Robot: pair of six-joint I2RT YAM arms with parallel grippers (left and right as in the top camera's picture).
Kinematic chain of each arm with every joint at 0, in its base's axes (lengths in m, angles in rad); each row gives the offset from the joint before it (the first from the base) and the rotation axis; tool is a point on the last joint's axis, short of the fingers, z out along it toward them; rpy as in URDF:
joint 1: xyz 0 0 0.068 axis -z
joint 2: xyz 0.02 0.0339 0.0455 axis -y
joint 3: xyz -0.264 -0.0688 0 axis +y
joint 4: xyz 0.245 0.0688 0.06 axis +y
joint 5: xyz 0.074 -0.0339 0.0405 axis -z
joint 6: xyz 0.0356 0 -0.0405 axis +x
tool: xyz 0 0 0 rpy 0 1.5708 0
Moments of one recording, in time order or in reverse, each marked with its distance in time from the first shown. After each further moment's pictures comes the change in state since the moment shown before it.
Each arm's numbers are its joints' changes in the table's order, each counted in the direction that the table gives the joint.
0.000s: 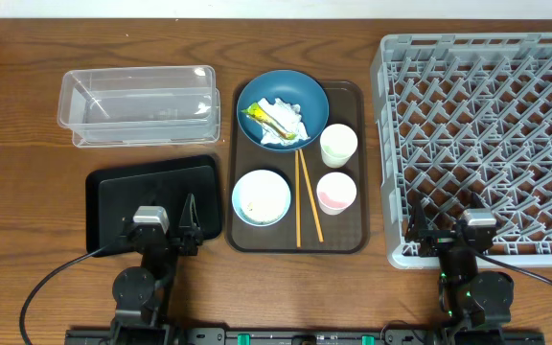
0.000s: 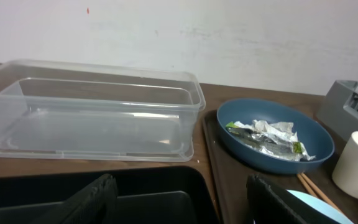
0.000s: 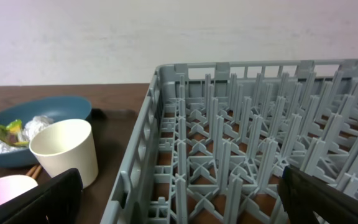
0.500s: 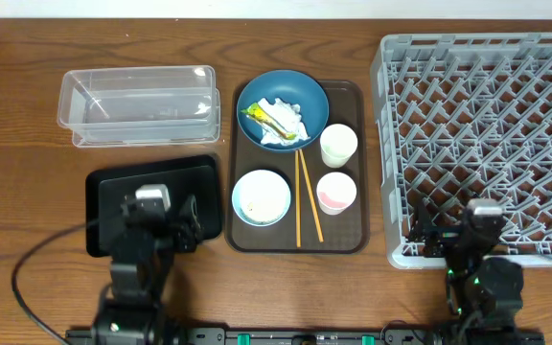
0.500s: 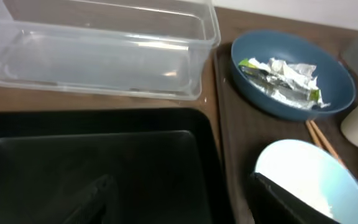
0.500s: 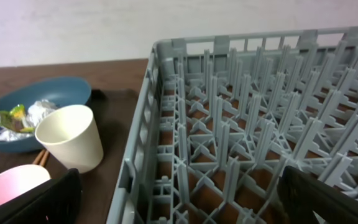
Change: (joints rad) left arm 0.000 -0.457 -0.335 0.263 0.010 -0.033; right arm 0.000 -0.217 -0.222 0.186 0.004 0.031
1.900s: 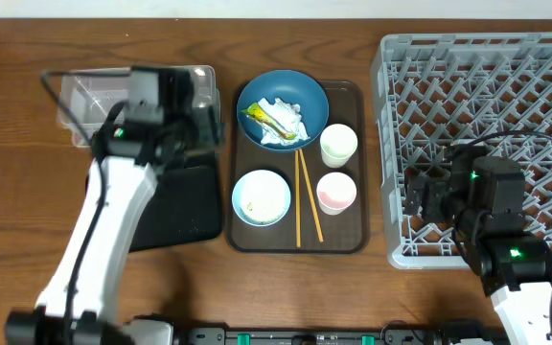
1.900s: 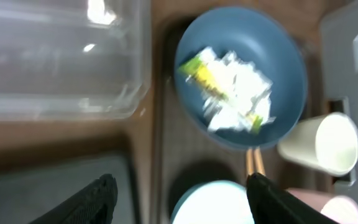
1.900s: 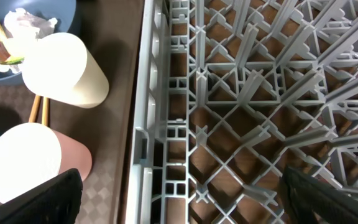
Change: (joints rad) left arm 0.053 -1.002 -0.917 0.360 0.178 -0.096; right arm 0.000 -0.693 -0.515 0.378 -0.079 0.003
